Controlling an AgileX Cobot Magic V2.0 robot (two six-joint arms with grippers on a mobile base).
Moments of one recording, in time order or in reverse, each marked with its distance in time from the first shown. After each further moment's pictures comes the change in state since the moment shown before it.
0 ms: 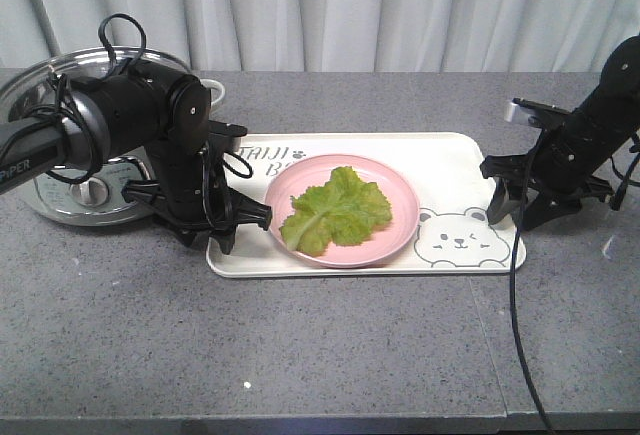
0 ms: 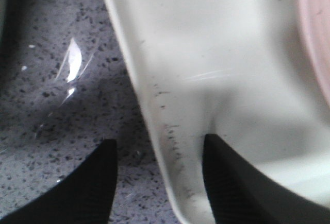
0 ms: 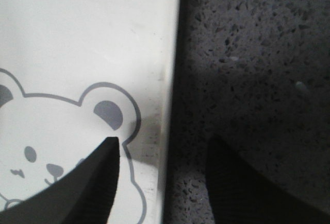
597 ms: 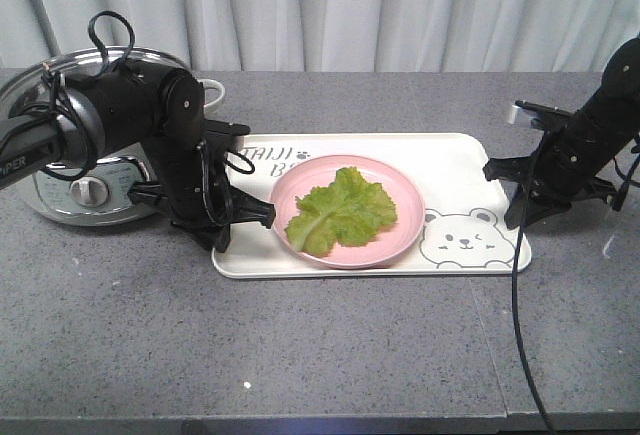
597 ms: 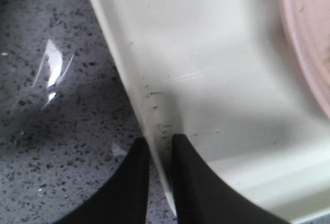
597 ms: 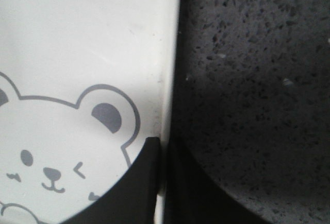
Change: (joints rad) left arm 0.015 0.002 -0.005 -0.092 -0.006 0.088; right arm 0.000 0.000 0.000 -0.015 0.000 -0.003
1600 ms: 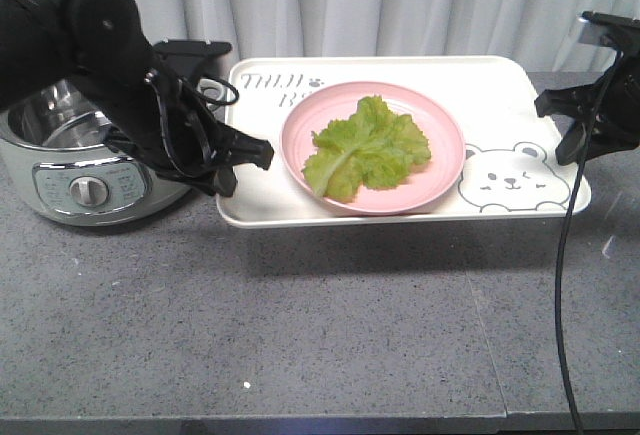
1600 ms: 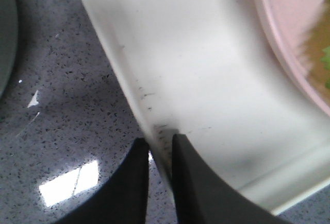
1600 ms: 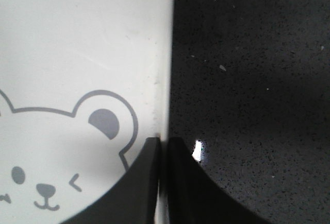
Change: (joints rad) left arm -0.020 -0.287 0.019 -0.082 -0.010 0.029; right arm -0.026 -0.294 0.005 -0.046 0.027 0.041
